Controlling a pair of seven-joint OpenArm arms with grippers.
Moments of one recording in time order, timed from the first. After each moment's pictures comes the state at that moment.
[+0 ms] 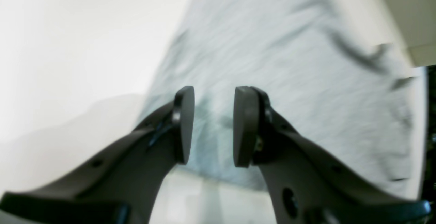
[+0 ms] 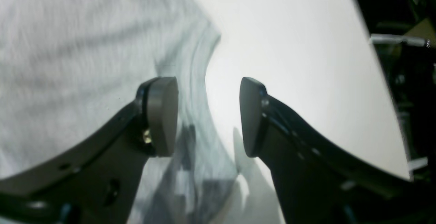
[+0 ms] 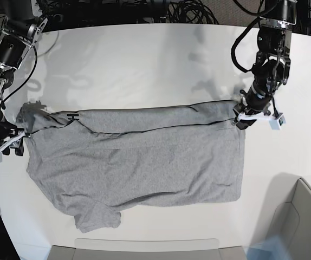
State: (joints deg) left arm 9.4 -23.5 0.6 94.7 -58.3 23.6 28.8; right arm 14.8 23.4 27.9 67.7 8.2 32.0 -32.3
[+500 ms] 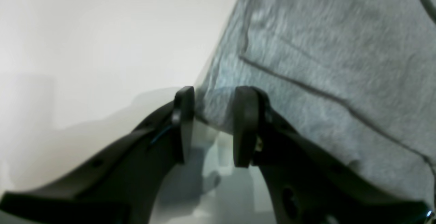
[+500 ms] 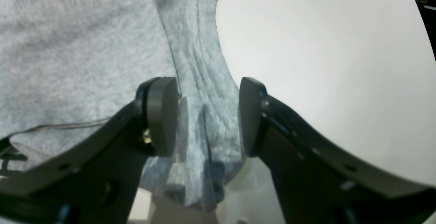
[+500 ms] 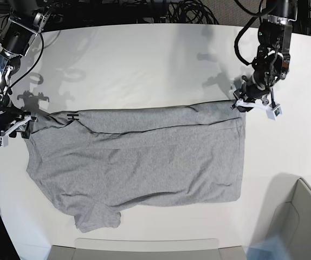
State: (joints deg) left arm 9.3 -23.8 1.1 90.3 -53.2 22.9 36.0; right arm 10.3 21.2 30.2 67.4 8.3 31.9 -32.3
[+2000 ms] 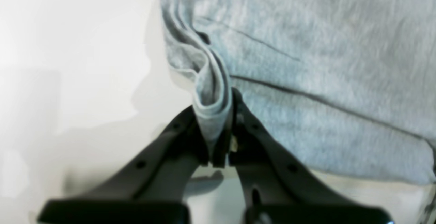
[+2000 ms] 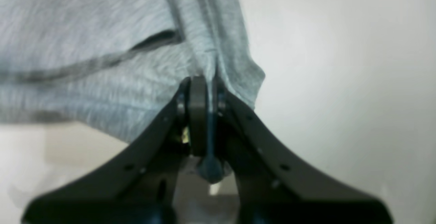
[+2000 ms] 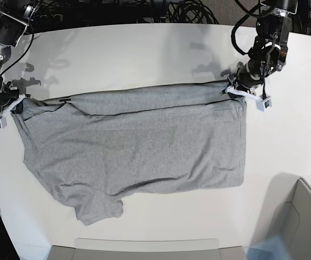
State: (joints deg) left arm 16.8 -26.3 3.9 97.1 -53.5 22.1 40.3; right arm 3.2 26.4 30.9 65.4 10.4 41.7 -41.3
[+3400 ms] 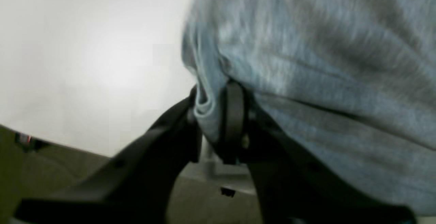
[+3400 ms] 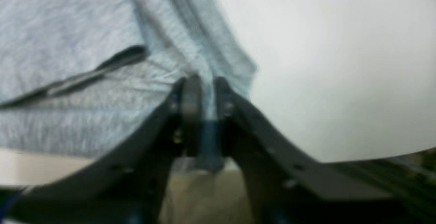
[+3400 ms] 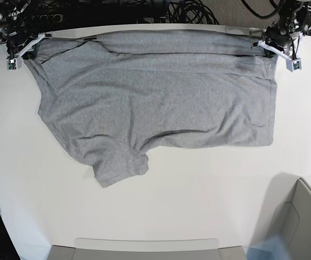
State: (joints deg) left arm 44.6 -42.0 -3.2 106.5 -53.6 22.6 29.7; right arm -22.1 2.8 49.8 103.5 6.1 44.6 -44.6
